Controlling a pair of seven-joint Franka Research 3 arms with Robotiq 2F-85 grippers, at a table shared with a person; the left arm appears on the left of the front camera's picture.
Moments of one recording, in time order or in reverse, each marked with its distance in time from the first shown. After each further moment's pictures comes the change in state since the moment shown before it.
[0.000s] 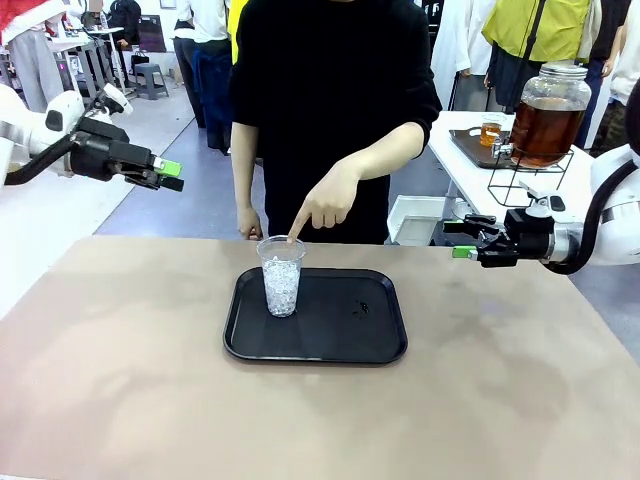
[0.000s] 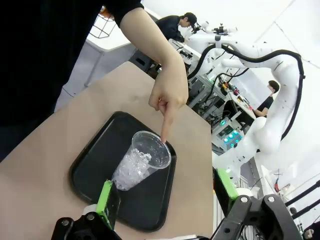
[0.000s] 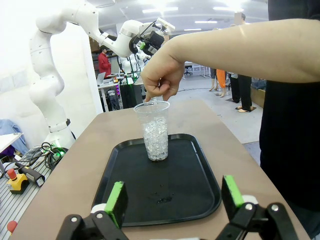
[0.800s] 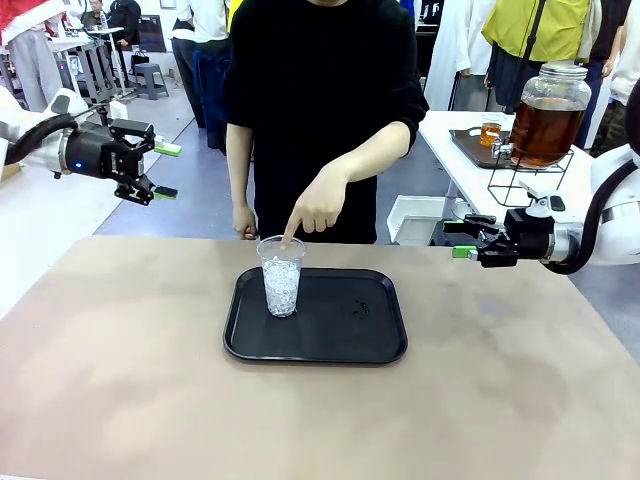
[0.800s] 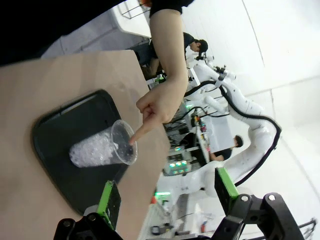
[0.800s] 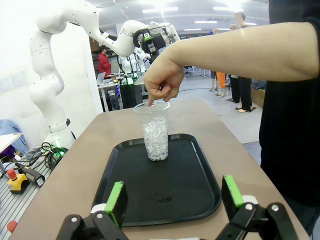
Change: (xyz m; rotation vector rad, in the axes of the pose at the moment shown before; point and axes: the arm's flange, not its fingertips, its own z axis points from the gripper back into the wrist) left arm 0.003 -0.002 0.007 -0.034 -0.016 0.545; right arm 0.000 0.000 0.000 0.000 0.000 0.000
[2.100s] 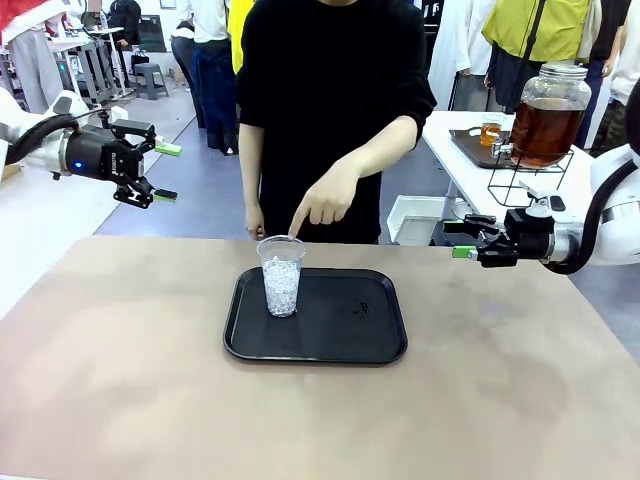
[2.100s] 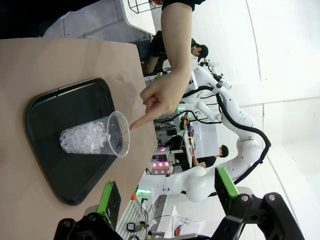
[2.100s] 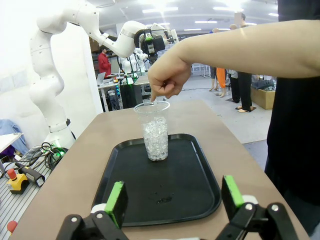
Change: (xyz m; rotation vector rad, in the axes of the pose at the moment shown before) left arm -0.004 0.003 -0.001 -0.013 0.009 0.189; right arm 0.000 0.000 0.000 0.000 0.000 0.000
